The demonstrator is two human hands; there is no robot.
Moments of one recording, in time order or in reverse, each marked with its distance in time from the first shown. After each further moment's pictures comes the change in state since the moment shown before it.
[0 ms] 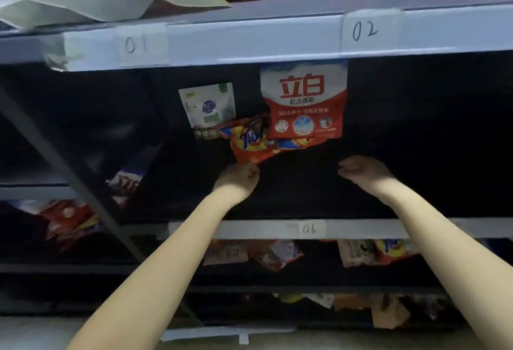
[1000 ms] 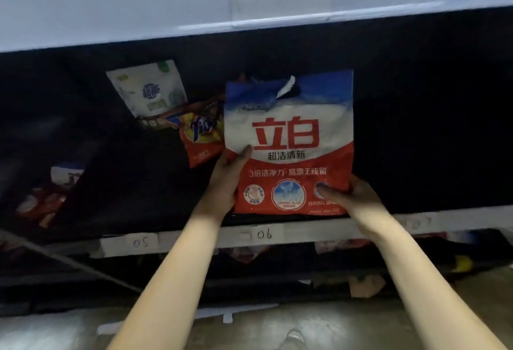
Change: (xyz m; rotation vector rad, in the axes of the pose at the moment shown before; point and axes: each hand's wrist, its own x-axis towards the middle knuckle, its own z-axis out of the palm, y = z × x) left_hand 0.059 0.071 0.067 -1.415 0.040 -0.191; right_hand 0.003 0.071 -0.008 0.651 -0.080 -0.009
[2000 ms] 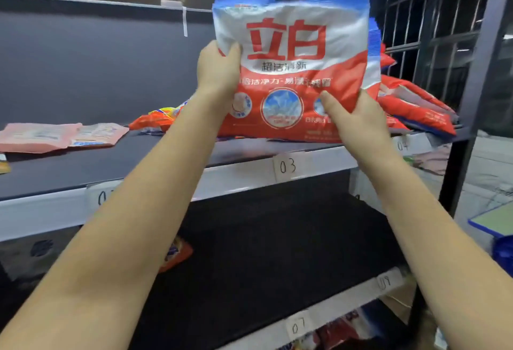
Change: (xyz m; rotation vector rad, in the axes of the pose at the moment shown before) left_hand -0.101 0.298 0.294 0.251 -0.113 0.975; right_hand -0.122 -0.276 -0.175 -0.351 0.900 -0.757
